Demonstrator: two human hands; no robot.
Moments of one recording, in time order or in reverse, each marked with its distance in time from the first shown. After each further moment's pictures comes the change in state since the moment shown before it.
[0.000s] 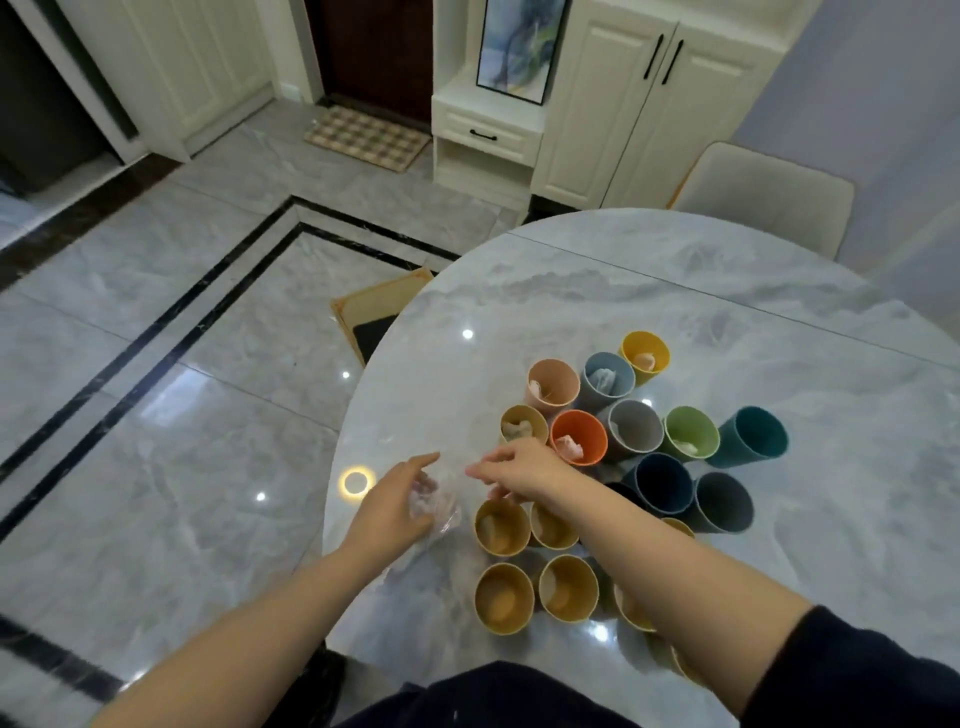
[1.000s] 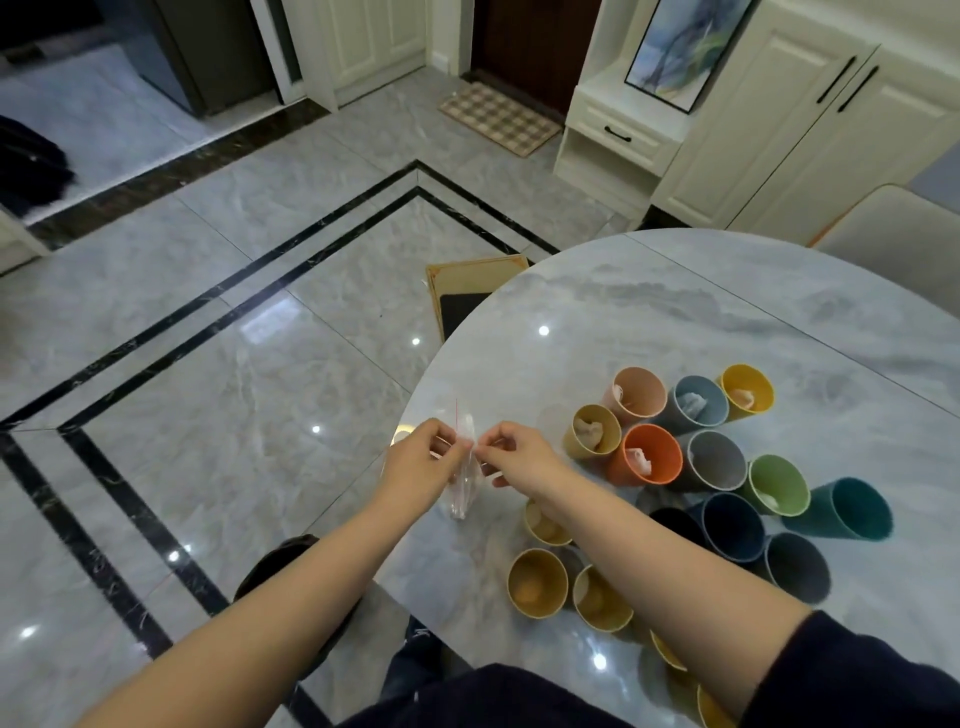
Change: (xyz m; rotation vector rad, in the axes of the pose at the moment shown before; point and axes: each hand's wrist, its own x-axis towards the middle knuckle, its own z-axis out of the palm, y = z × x) left_hand -0.045 0.027 -0.034 -0.343 0.321 -0.351; right_hand 0.014 -0.024 0.072 0.049 -0.032 -0.194
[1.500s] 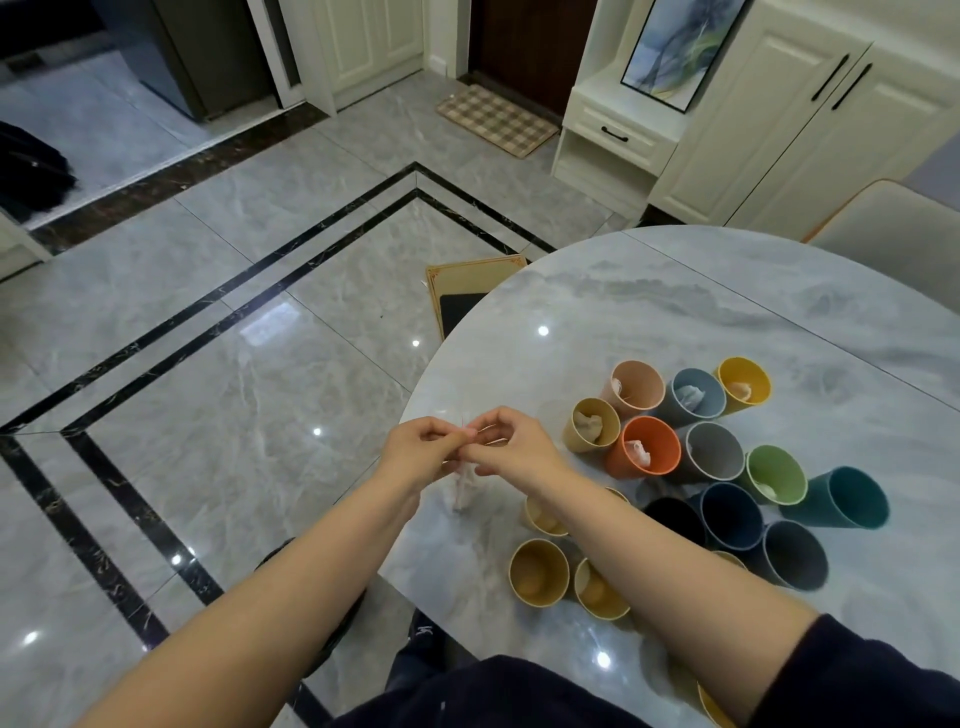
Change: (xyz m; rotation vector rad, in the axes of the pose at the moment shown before) left_hand -0.002 0.012 -0.005 -0.512 -0.050 -0.238; right_hand -0.019 -0.009 0.004 0.200 -0.005 -0.078
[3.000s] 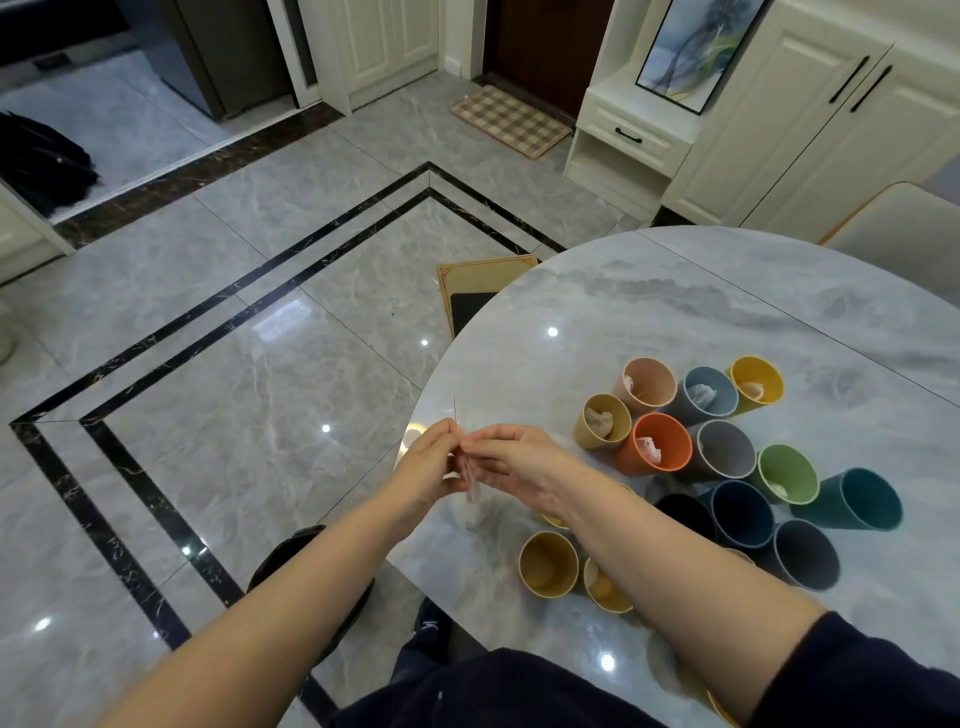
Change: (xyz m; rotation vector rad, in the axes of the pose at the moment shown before) left_hand -0.022 -0.011 -0.012 -0.033 -0.206 -0.002; right_hand -0.013 -0.003 0.008 0.401 -0.182 0.244
